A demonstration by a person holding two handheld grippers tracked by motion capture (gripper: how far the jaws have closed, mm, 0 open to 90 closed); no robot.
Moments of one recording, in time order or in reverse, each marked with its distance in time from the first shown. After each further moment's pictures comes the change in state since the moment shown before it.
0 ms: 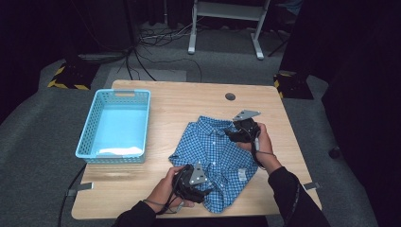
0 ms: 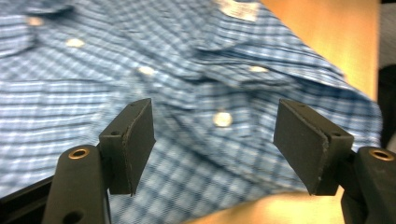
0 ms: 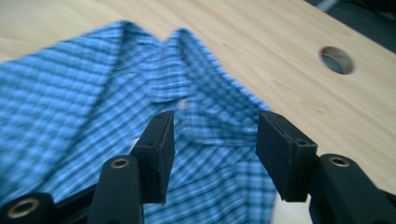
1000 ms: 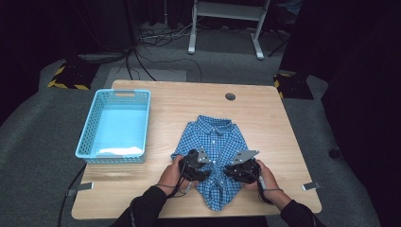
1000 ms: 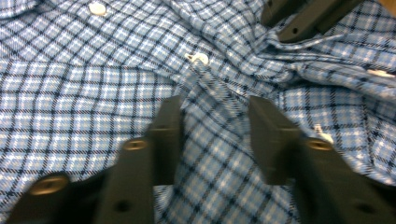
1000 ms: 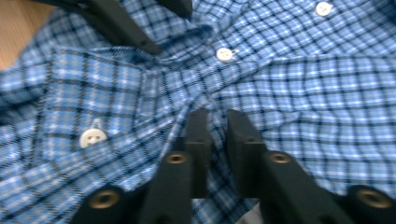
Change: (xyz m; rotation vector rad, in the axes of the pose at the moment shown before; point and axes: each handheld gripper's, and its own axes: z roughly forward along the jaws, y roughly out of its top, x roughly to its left) left arm 0.040 0.012 0.051 0.123 0.009 -0.079; right arm 0.067 -0.086 -0.015 0.090 0.281 -0.137
